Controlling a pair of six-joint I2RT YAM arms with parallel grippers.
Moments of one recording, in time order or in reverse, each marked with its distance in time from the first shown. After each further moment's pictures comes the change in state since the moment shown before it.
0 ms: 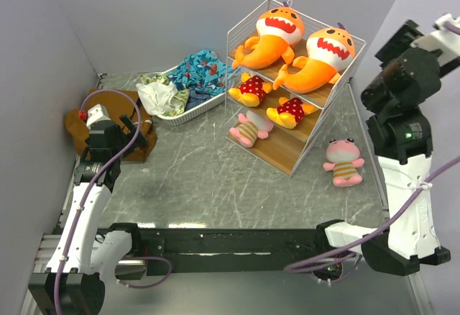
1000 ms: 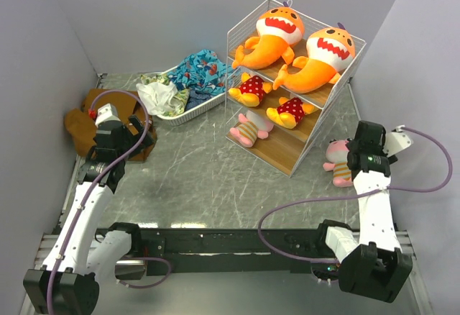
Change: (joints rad) left arm -0.082 0.007 -0.005 0.007 0.006 0.000; right arm -0.557 -0.249 -1.043 -0.256 -0.515 0.776
